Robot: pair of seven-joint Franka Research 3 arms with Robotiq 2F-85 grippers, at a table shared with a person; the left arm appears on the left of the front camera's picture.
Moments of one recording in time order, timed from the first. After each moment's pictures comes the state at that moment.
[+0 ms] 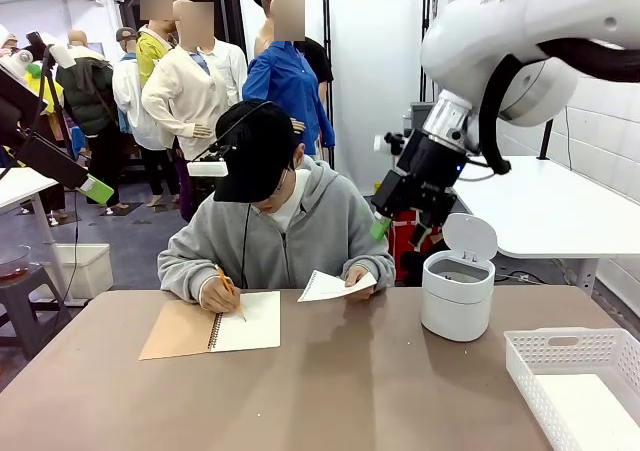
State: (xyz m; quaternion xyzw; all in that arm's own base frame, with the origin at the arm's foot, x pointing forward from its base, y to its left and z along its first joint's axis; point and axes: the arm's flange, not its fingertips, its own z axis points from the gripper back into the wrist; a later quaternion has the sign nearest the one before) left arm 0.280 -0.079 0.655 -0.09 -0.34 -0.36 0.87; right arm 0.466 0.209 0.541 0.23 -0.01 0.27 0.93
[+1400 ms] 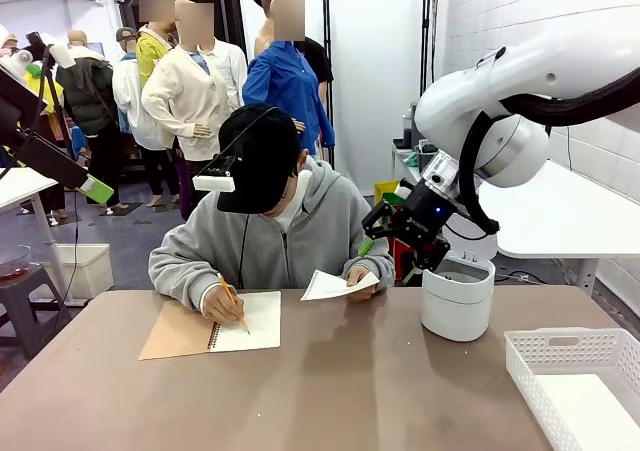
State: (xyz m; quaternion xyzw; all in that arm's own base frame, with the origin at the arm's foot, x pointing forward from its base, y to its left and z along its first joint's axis) left arm 0.280 -0.079 0.655 -0.09 -0.34 -0.36 0.87; right arm 0.514 0.203 0.452 0.31 0.04 -0.01 0.95
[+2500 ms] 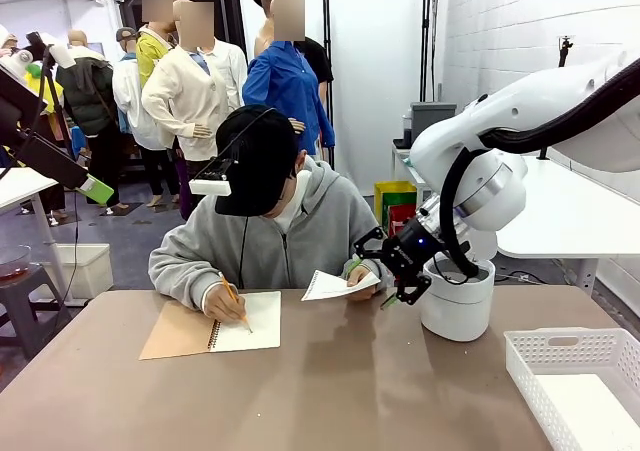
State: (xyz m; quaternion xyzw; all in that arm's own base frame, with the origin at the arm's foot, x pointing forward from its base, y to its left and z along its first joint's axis) left arm 0.280 -0.079 0.655 -0.09 -0.34 -0.36 0.87; right arm 0.530 0.217 0.380 0.38 0.10 -0.17 0.90
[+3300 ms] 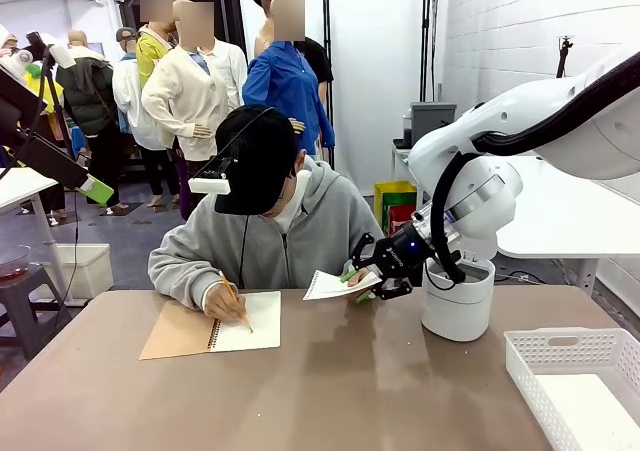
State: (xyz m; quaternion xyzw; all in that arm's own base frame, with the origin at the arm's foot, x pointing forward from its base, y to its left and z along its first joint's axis) left arm 0.280 -0.079 0.655 -0.09 -0.34 -0.36 0.87; right arm 0.543 0.221 0.368 0.41 0.11 -0.19 0.88
